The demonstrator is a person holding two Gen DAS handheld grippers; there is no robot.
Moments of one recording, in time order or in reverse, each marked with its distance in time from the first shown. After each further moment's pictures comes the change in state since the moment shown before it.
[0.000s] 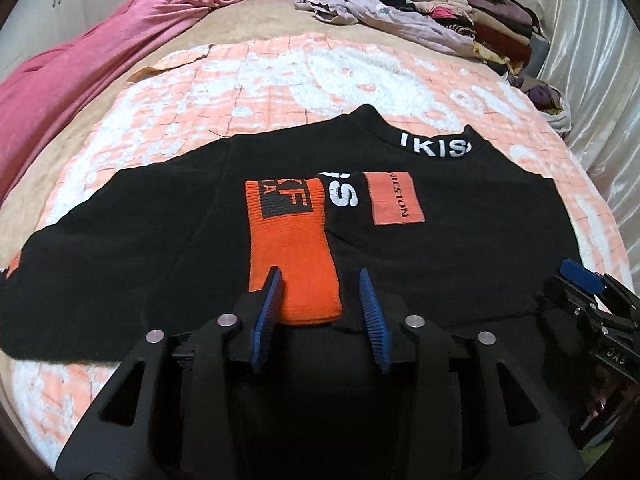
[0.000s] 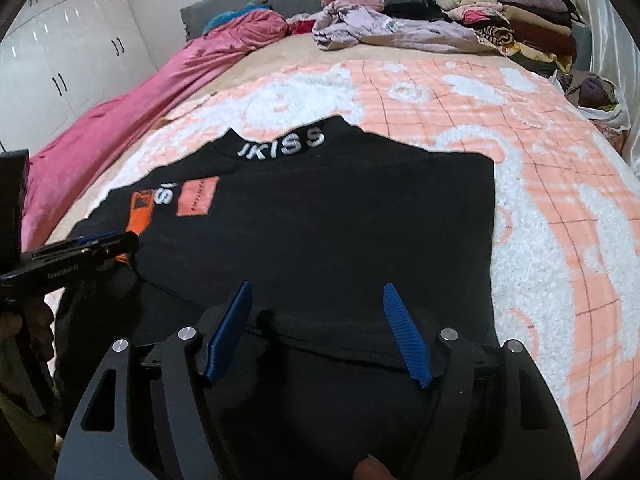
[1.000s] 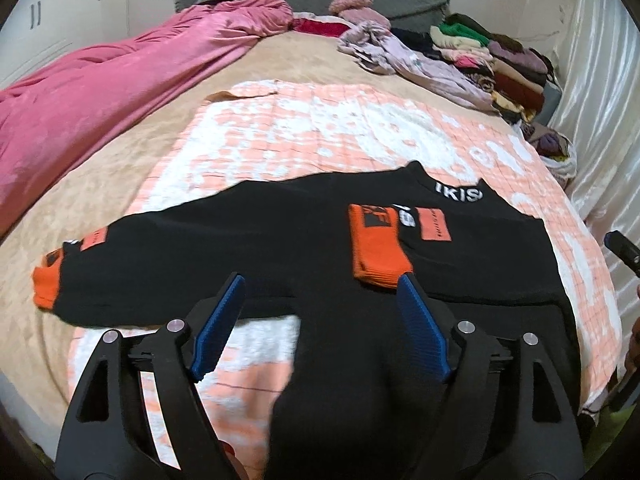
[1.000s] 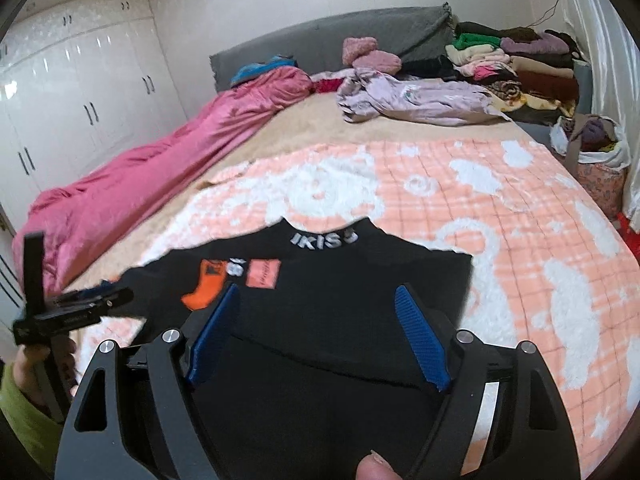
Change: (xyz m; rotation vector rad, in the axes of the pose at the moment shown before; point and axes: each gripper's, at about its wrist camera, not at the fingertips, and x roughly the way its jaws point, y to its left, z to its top) left arm -0.094 0.069 -0.020 -0.110 -0.127 0.037; right arm -0.104 0.026 0.038 -0.032 -0.189 0.069
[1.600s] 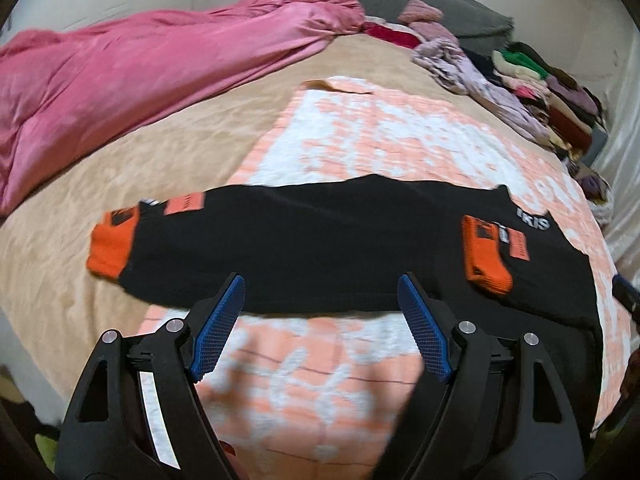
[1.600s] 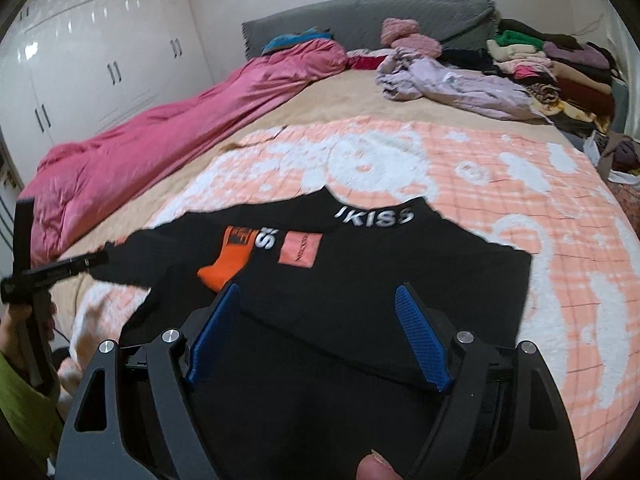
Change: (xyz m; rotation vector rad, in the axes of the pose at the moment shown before) left arm -0.007 0.101 -0.015 -0.173 -0.004 0.124; right arm 0.055 0.046 -0.016 -0.127 0.105 0.049
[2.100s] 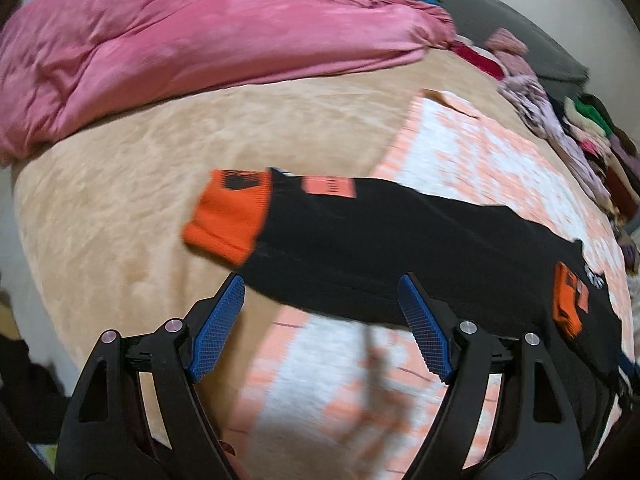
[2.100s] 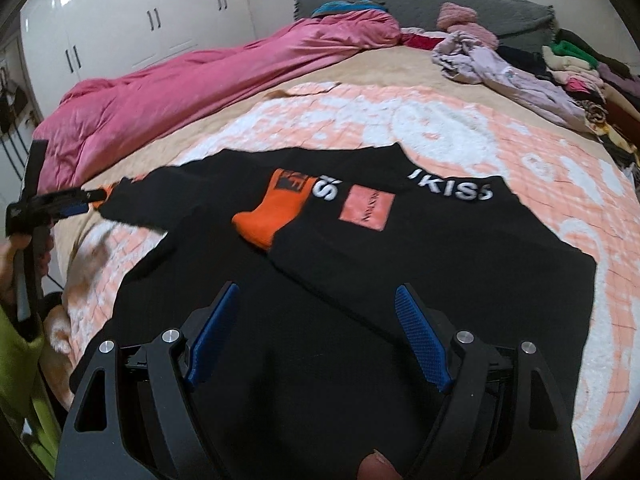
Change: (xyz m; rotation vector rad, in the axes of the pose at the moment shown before) left arm 0.013 0.108 -0.007 -0.244 0.014 0.146; right arm 0.049 0.048 -0.022 -0.159 0.112 0.082
